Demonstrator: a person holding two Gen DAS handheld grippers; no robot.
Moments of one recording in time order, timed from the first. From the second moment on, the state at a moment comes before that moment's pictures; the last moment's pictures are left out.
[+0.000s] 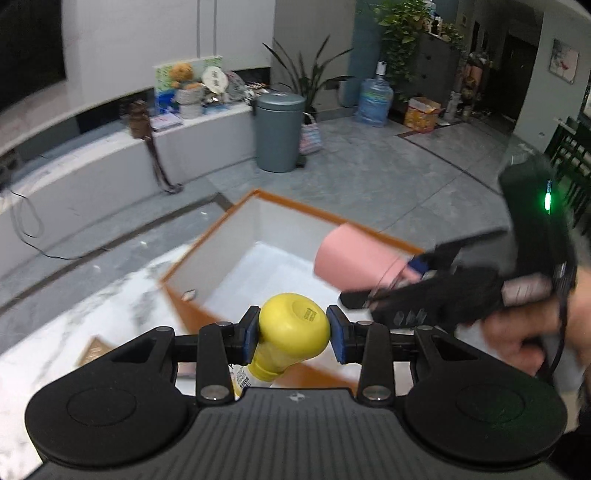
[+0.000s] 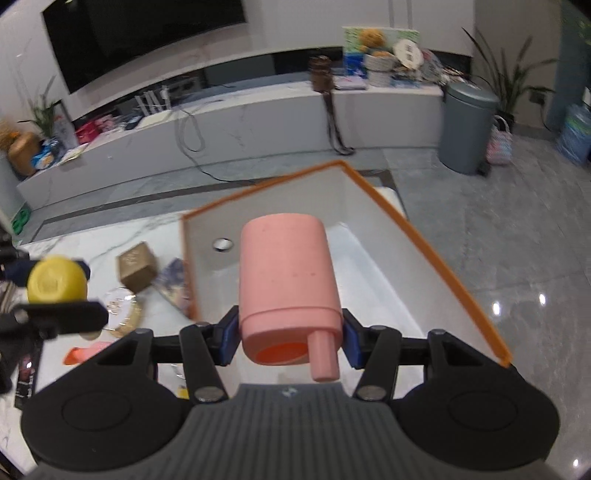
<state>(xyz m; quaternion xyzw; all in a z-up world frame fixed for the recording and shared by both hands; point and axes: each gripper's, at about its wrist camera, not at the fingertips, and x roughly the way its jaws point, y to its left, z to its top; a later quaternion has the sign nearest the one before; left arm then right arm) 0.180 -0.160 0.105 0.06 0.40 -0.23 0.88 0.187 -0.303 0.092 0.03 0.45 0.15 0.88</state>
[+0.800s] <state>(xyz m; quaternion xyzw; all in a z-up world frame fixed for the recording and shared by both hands) 0.285 -0.192 -0.007 -0.10 0.58 -0.17 0.79 0.188 -0.334 0.032 -0.07 0.51 0.17 0.84</state>
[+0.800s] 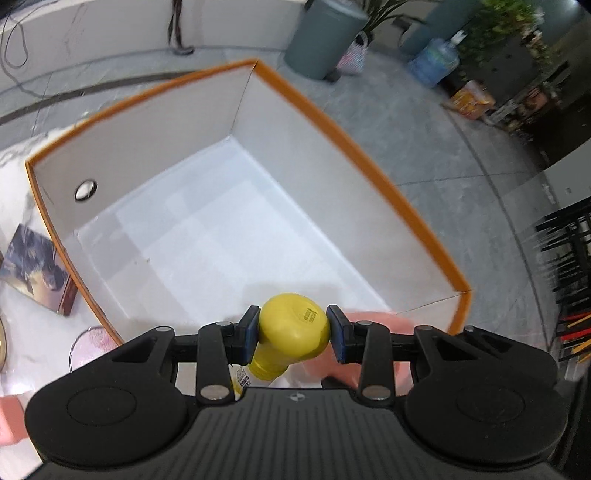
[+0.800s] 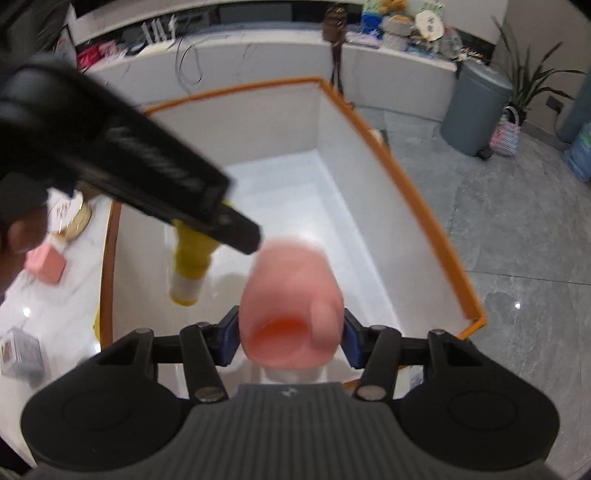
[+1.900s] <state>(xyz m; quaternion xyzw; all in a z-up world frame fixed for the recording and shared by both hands) 0.297 -0.223 -0.034 0.00 0.66 -0.14 0.74 0.208 -0.312 0.008 -0.15 0.54 0.16 0.81</state>
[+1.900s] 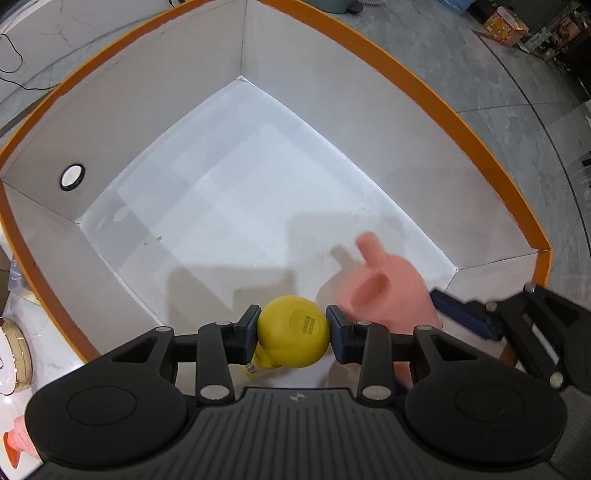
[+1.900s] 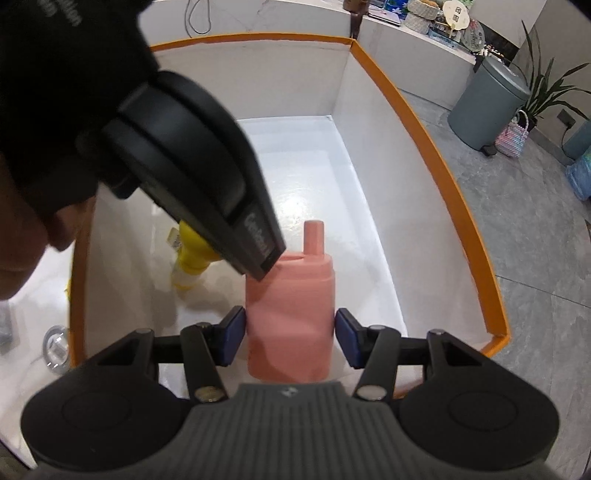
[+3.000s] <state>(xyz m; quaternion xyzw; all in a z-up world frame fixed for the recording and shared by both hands) 0.266 -0.152 0.043 -0.06 0.57 -0.16 0.81 0.194 -0.302 0.045 -0.12 0.49 0.11 0.85</state>
